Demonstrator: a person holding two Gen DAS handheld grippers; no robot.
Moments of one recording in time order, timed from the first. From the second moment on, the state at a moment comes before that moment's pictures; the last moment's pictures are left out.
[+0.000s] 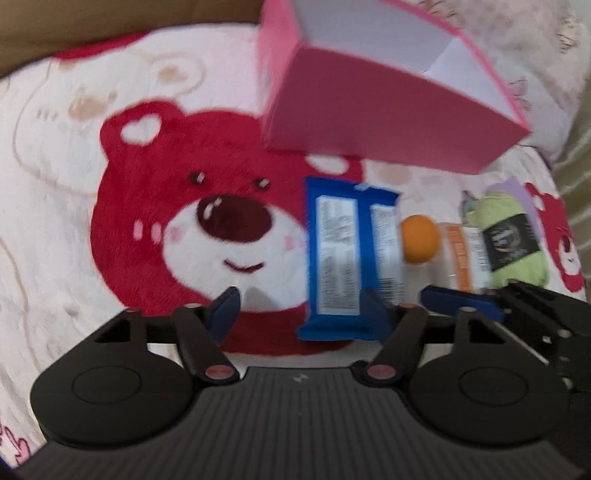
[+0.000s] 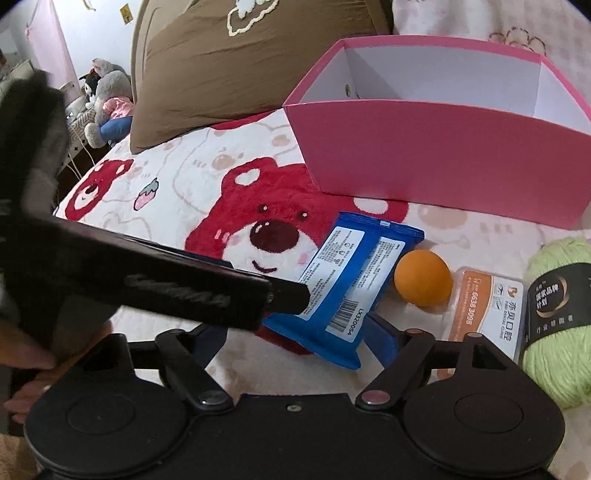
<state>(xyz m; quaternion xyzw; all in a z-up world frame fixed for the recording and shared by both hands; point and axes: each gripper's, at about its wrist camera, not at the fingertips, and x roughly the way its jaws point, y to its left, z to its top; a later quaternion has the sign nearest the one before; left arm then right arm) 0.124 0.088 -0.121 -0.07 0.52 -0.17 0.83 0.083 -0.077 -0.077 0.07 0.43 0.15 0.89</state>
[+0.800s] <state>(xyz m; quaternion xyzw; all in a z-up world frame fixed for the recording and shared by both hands) 0.131 0.086 -0.137 -0.14 0.52 -0.23 0.81 0.104 -0.081 -0.103 0.04 0.47 0.11 0.87</state>
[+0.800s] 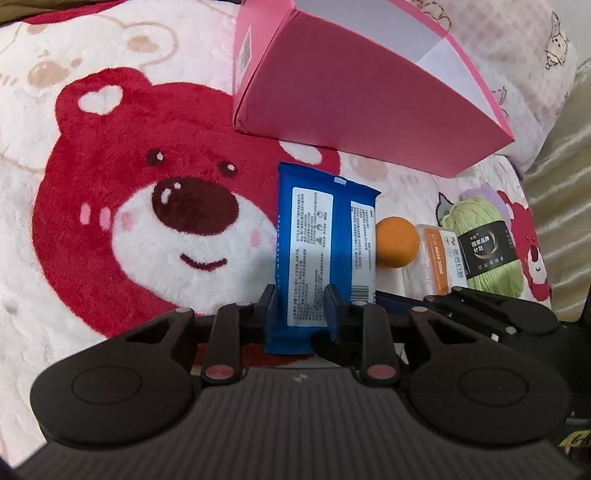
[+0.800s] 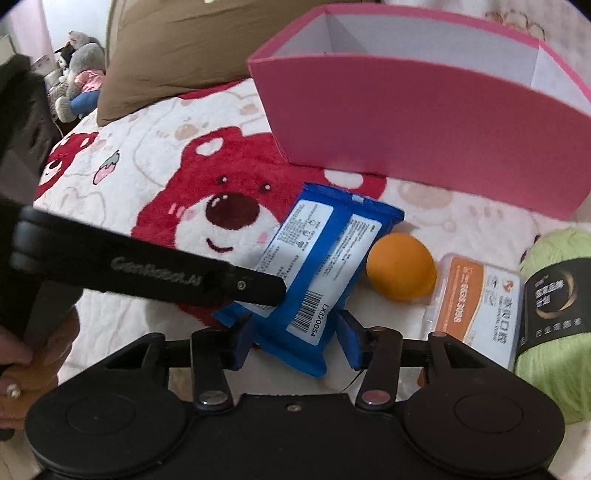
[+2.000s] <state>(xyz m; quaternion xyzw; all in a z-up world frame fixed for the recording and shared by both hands) 0.121 0.071 -0.120 -0.18 0.52 -0.18 0.82 0.101 -0.065 -0.099 -0.03 0.44 0.10 0.89</state>
